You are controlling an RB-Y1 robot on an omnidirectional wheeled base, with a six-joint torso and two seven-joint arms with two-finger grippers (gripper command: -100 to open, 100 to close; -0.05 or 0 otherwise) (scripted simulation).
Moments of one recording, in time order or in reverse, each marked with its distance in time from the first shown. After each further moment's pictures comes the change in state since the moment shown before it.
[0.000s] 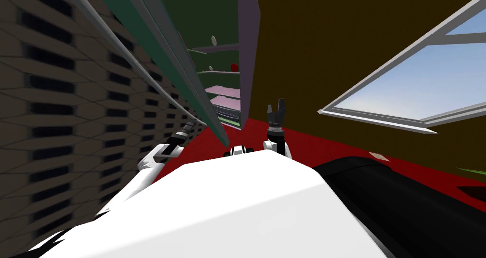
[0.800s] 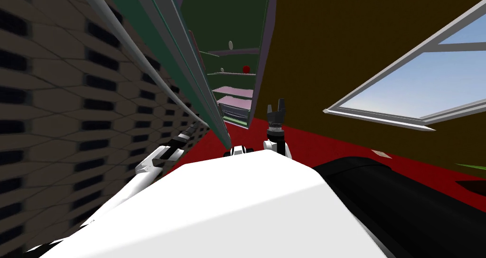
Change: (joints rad) left arm 0.065 0.049 -0.061 -0.083 -0.004 -0.088 0.031; right arm 0.000 0.000 0.000 0.000 0.000 0.000 0.000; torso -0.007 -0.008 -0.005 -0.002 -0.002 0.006
